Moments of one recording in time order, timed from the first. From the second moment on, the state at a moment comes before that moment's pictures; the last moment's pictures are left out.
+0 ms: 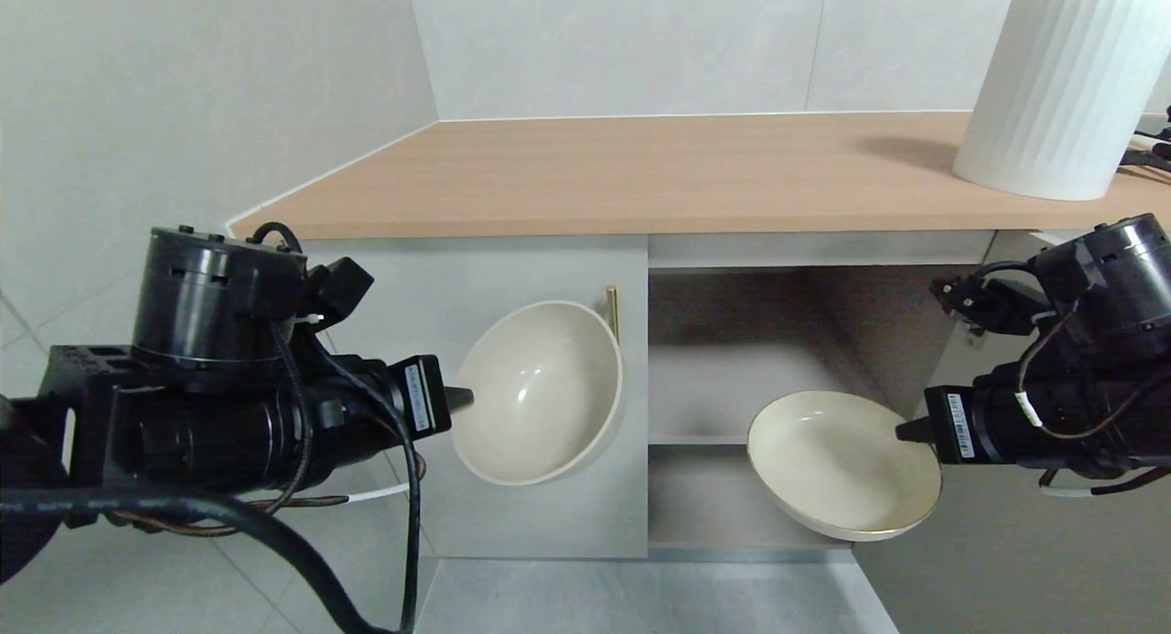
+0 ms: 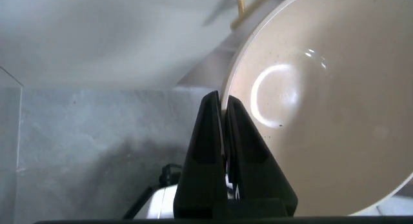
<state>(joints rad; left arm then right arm) -0.48 1.50 -0.85 -0.11 0.01 -0.56 0.40 1.50 -0.98 0.24 -0.02 0.30</state>
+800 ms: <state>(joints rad) -0.52 1.59 -0.82 -0.09 0.02 -0.51 0.39 1.91 -0.96 -0.20 -0.09 0.39</state>
